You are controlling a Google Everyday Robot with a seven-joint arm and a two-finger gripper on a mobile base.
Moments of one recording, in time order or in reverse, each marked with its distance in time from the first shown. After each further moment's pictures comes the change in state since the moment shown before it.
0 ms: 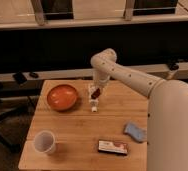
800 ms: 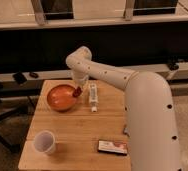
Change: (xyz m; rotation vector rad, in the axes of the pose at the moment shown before) arm -0.066 -0.087 0.000 0.029 0.019 -0.096
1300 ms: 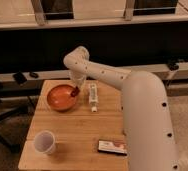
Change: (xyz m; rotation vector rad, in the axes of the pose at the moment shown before) arm -0.002 -0.014 0.004 0.008 0.001 -0.010
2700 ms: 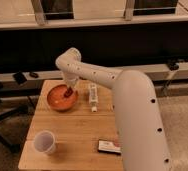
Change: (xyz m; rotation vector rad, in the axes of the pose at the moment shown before) arm -0.023 -0.030 0.010 0.017 -0.005 -0.025
